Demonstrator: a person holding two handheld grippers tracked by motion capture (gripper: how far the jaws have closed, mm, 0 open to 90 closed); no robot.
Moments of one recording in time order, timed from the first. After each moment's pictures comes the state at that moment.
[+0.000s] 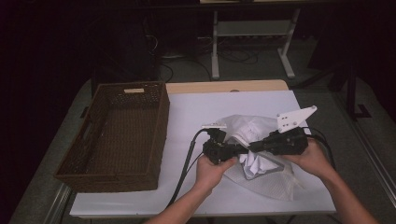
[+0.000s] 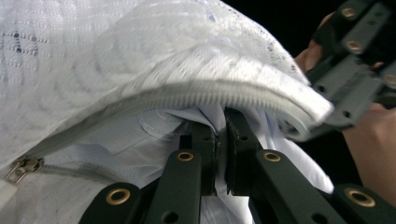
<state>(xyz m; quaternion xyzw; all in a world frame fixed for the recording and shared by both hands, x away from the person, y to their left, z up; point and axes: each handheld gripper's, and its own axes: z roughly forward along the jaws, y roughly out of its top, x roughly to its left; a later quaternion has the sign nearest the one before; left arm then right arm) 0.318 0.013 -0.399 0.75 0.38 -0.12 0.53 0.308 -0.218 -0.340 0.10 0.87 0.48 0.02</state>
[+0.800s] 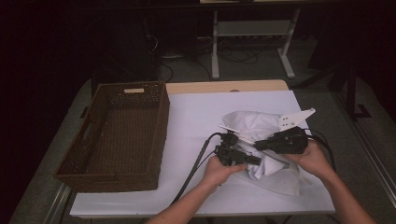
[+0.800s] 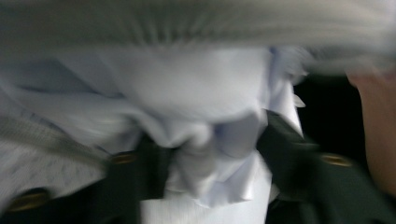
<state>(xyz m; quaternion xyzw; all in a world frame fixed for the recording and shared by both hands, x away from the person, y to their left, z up) 0.339 -0.024 -0.443 0.77 0.39 -0.21 0.46 0.324 -0.235 -0.370 0.17 0.88 0.45 0.03</state>
